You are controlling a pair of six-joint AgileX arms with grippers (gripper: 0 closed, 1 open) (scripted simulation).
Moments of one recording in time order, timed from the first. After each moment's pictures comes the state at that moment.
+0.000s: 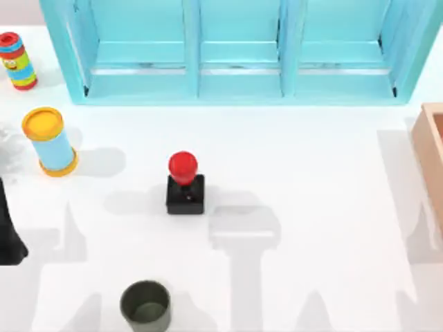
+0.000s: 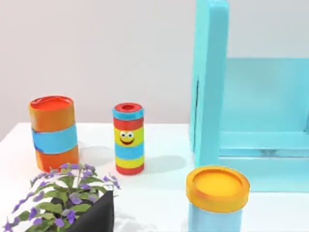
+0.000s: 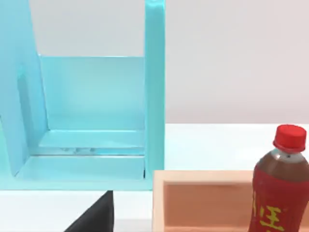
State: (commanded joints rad) left arm 0.00 0.00 0.00 0.00 0.00 0.00; right arm 0.00 0.00 0.00 0.00 0.00 0.00
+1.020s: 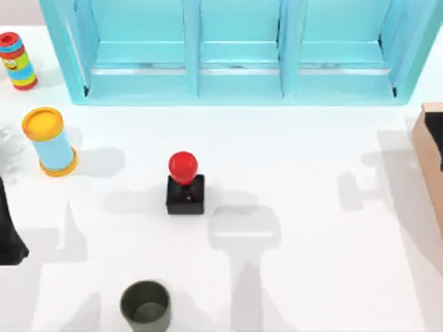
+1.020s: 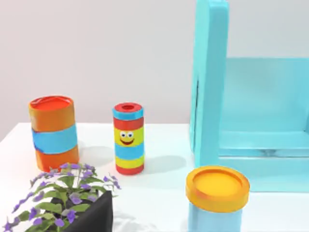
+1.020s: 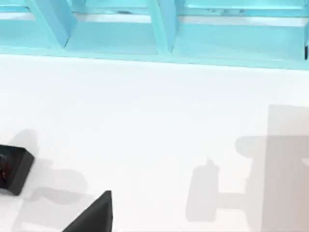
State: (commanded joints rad) left arm 0.00 0.00 0.00 0.00 0.00 0.00; right arm 0.35 0.87 0.89 -0.63 0.02 0.23
